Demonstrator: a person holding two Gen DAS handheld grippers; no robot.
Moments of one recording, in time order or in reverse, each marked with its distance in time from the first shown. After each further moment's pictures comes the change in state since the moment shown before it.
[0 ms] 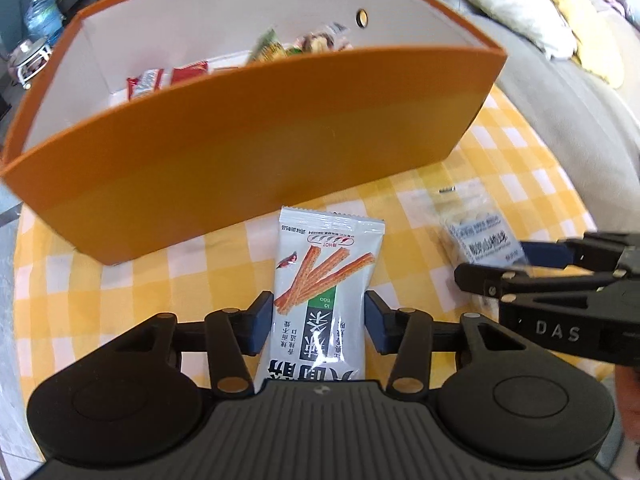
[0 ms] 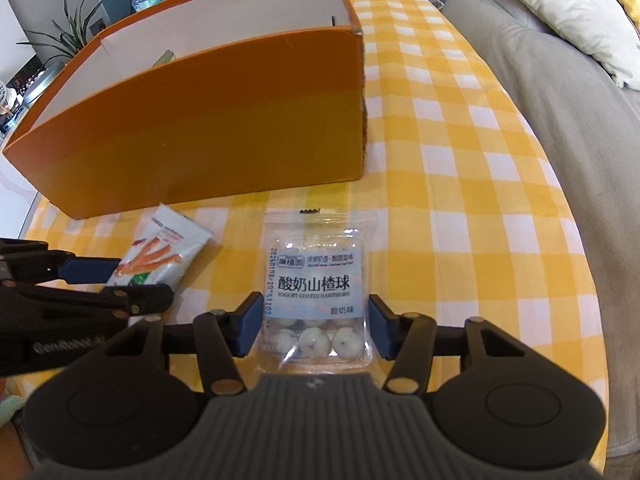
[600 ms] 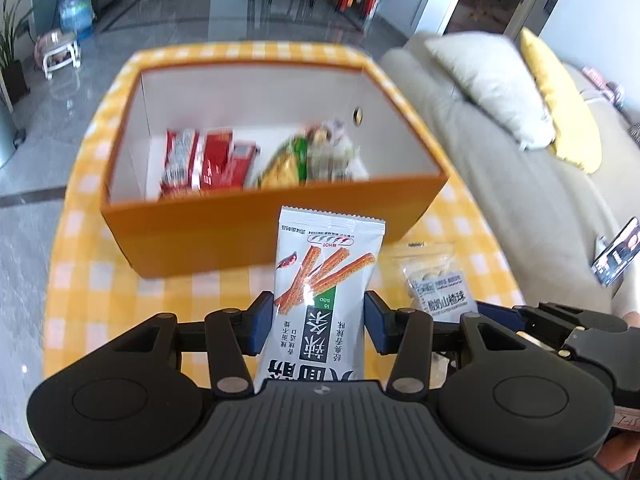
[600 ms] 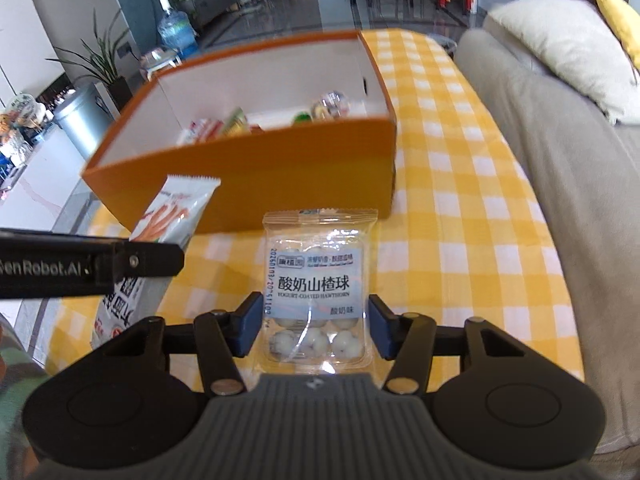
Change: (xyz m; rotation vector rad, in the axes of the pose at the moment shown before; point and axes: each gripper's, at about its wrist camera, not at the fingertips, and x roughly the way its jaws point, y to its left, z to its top) left arm -0.094 0.006 0.012 -0.142 -0.163 -0.072; right arm -0.073 0.024 -0.003 -0.033 -0.110 0.049
